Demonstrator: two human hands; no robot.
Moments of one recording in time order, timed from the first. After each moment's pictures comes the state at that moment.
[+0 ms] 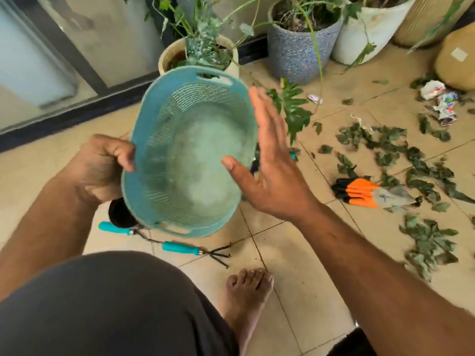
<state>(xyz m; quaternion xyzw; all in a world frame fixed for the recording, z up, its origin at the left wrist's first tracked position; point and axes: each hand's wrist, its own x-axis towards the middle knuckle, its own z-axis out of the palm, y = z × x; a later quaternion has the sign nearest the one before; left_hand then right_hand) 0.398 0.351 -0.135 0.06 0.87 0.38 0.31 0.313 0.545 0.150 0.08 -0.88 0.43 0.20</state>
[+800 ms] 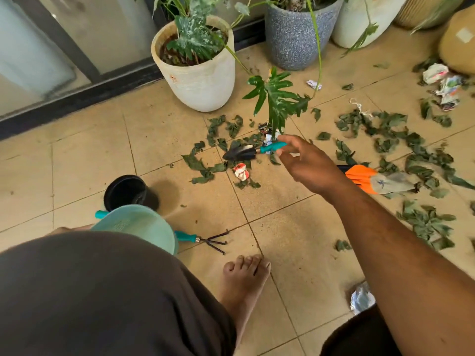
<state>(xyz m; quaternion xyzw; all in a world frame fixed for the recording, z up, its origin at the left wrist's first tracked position) 0.412 0.377 -0.100 0.19 0.93 0.18 0.28 0.317 0.632 0.076 -0.16 -0.86 0.48 -0.09</state>
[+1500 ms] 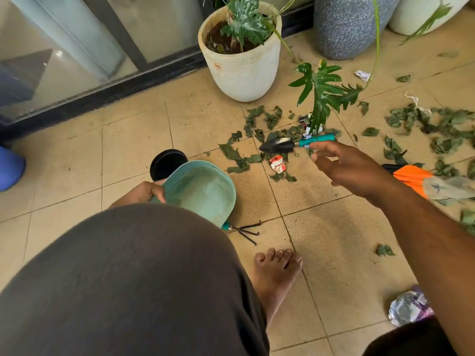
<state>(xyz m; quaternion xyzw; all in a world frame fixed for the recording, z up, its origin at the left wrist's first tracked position) 0.431 0.386 -0.109 0.17 0.91 0.12 0.36 0.319 0.624 0.061 -0.12 -0.85 0.49 -0.16</state>
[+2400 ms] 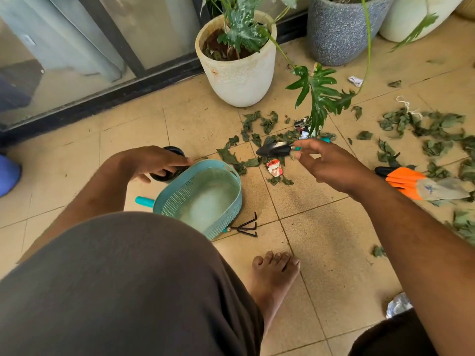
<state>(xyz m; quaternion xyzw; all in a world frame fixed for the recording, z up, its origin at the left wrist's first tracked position) 0.177 0.210 0.124 -0.06 0.88 0.21 0.42 0.306 0.601 0.078 -0.11 -0.85 0.49 -0.15</state>
